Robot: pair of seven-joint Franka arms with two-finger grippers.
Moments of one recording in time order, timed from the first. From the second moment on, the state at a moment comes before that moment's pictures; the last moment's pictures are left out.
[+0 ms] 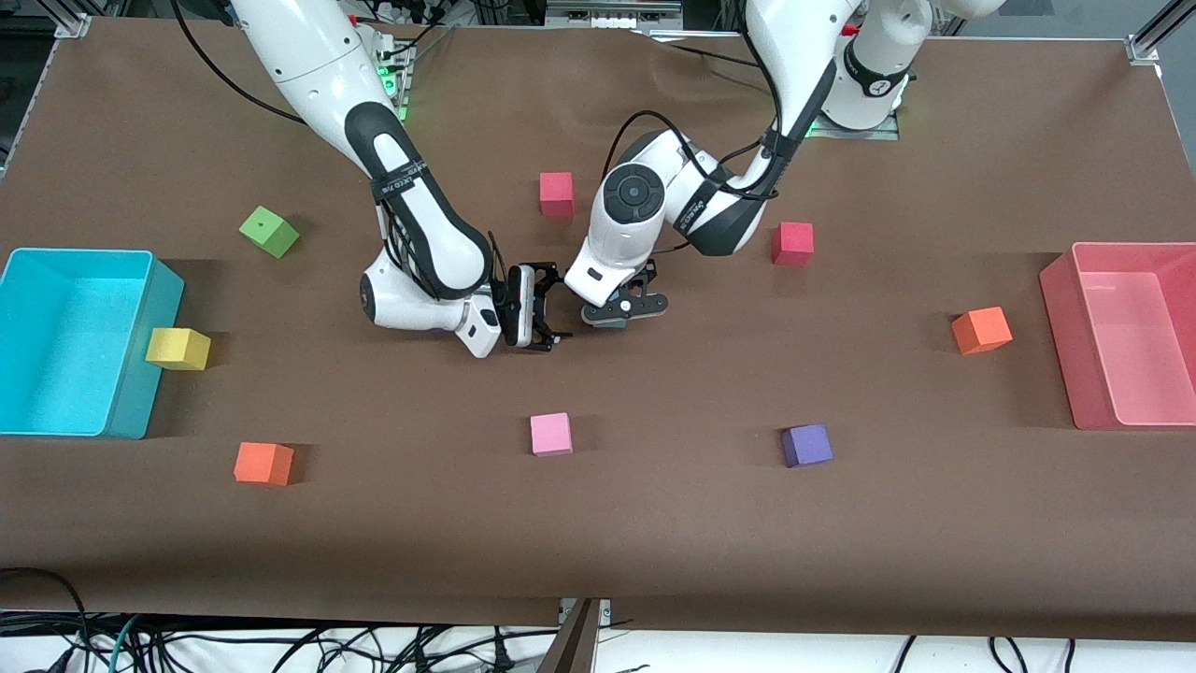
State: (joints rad) left arm -0.74 0.63 -0.04 -1.60 -0.15 2.24 -0.88; right arm 0.50 0.69 0.04 -1.83 1.33 2.27 -1.87
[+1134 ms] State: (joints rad) left arm -0.75 0.64 -0.03 -1.59 -0.12 2.24 -0.88; right arm 0.50 0.69 0.04 -1.83 1.34 2.27 -1.87
